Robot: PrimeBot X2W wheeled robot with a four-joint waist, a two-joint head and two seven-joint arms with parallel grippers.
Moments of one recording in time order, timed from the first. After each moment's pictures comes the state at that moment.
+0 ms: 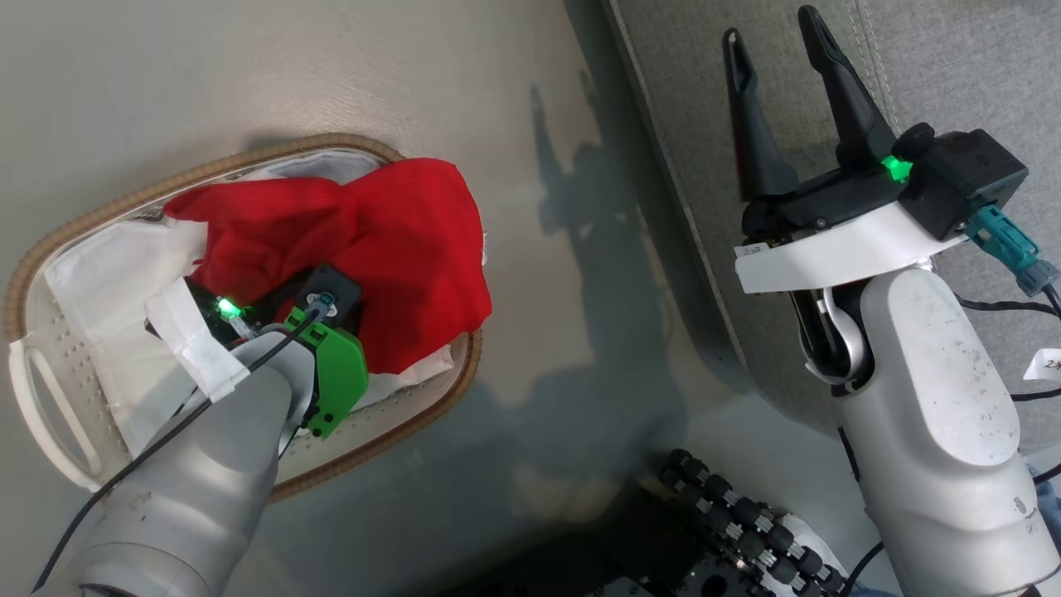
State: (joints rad) left arm -0.87 0.18 -0.83 1.19 -0.23 -0.13 -0.14; right arm -0.61 -0.05 0.17 0.13 0.27 0.13 -0.26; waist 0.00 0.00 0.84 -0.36
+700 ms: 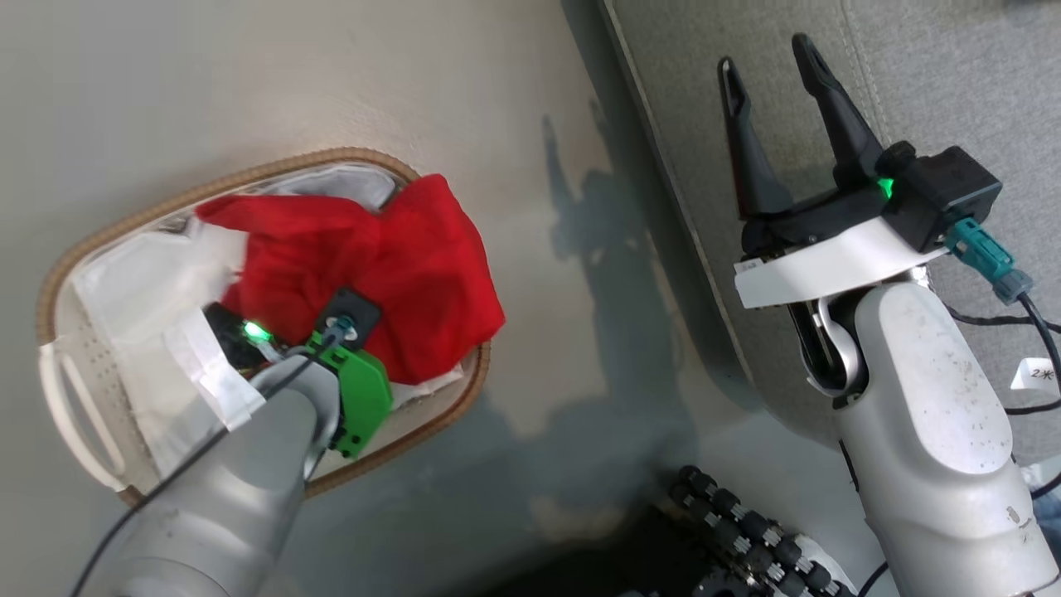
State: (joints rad) left arm -0.85 0.14 -0.90 1.22 -0.33 -0.13 -0.21; right arm -0.60 -0.05 0.16 0.17 0.22 0.13 -0.26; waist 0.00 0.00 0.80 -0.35
